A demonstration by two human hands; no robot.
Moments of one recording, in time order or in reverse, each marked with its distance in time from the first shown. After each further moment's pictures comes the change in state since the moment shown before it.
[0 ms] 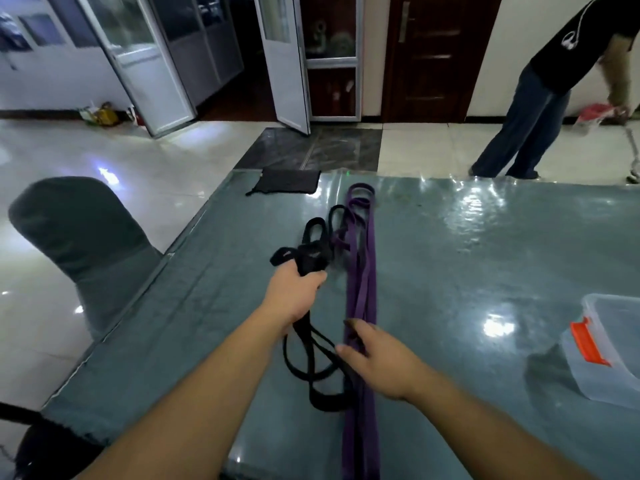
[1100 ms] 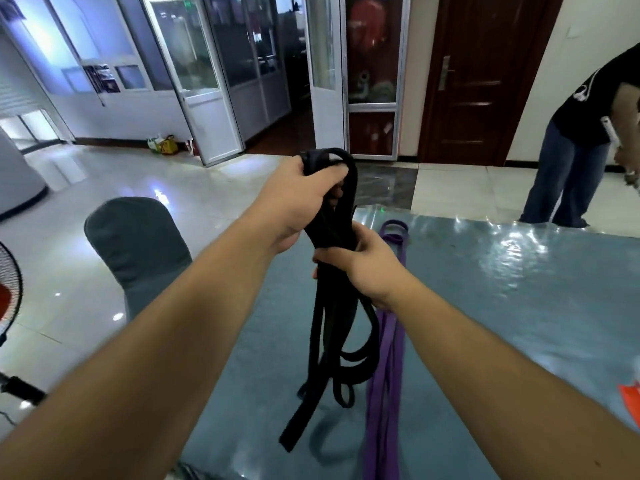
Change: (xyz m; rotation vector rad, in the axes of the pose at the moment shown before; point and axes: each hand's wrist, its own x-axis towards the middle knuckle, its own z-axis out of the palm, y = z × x) left_hand -0.039 0.177 -0.075 -0.224 0.097 0.433; right_hand 0.035 -0.171 -0.103 0.908 0.101 -0.326
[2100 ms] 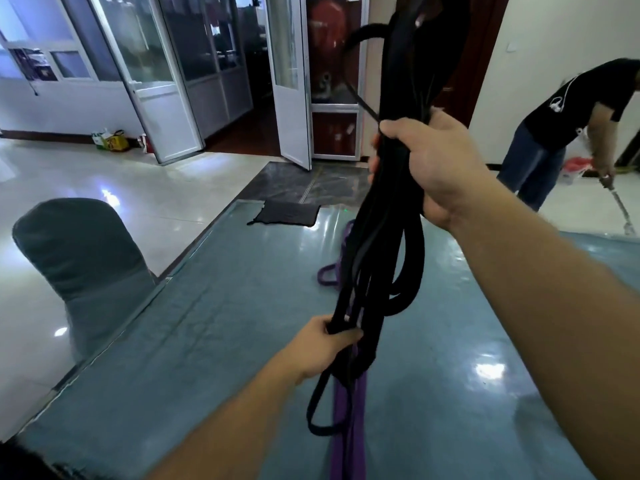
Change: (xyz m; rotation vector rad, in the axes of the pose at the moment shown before) left_hand -0.084 -0.186 0.059 0.143 -0.438 -0.361; right_hand -0.017 -0.128 -0.068 0.032 0.331 -0.213
